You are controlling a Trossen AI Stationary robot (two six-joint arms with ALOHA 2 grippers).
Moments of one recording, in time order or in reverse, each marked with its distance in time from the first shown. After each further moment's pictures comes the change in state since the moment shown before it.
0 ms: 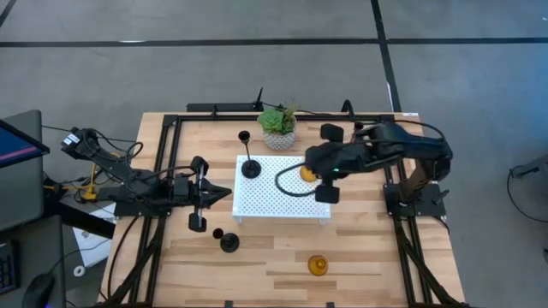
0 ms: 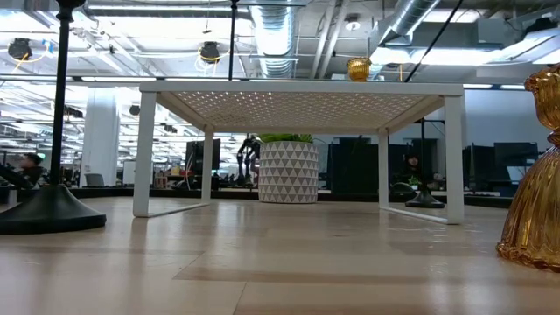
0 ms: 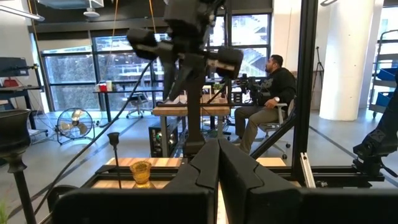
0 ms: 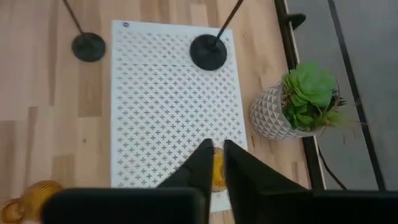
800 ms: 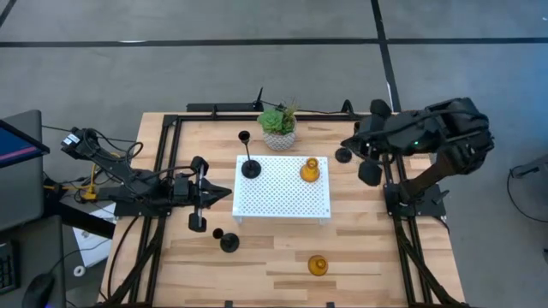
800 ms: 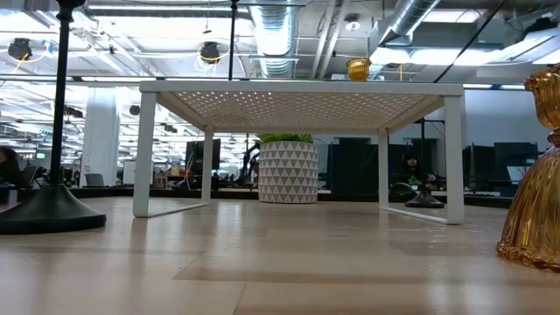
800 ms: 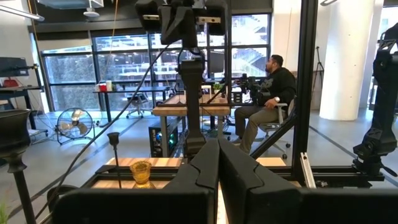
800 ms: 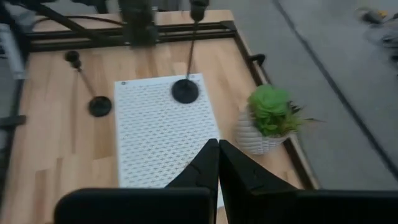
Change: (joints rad) left arm 0.000 0.000 0.000 -0.001 0.000 0.000; right arm 0.048 -0.258 0.001 0.000 0.076 0.110
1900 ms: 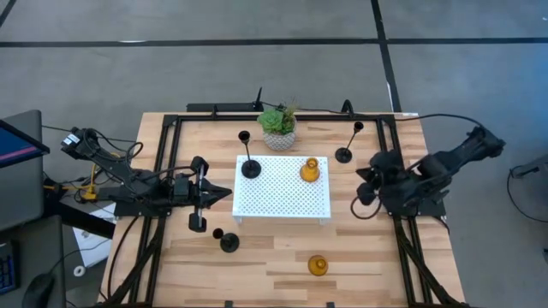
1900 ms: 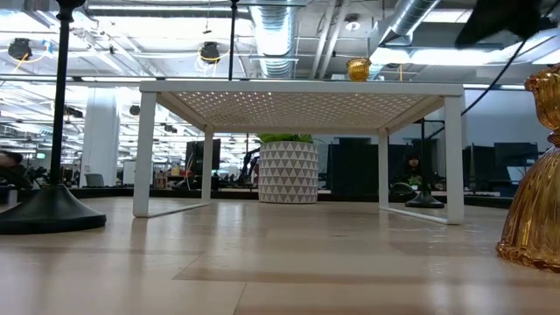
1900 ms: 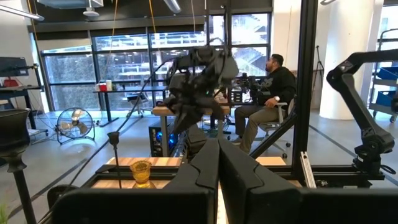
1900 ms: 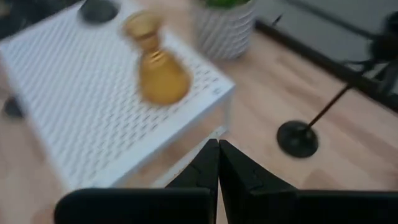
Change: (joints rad) left arm 0.000 0.000 0.000 -0.003 0.000 0.000; right arm 0.272 -0.581 -1.299 0.335 0.346 0.897
